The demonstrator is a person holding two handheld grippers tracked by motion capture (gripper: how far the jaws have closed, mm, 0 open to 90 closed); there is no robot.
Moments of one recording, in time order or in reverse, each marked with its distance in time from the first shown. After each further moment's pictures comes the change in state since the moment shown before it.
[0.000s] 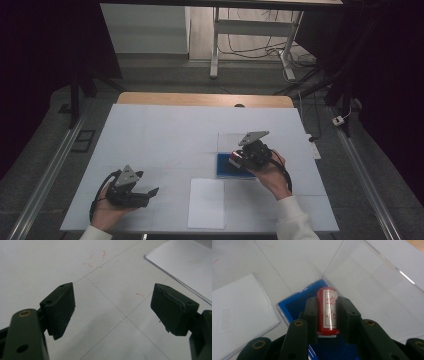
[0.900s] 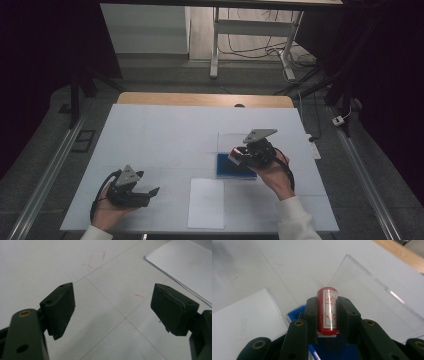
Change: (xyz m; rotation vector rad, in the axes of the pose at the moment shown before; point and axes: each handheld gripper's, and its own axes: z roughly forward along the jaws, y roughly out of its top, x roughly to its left) left arm -0.001 0.001 0.001 -0.003 -0.002 -0.008; right arm 0.001 0.006 -0.022 -0.099 0.028 0.018
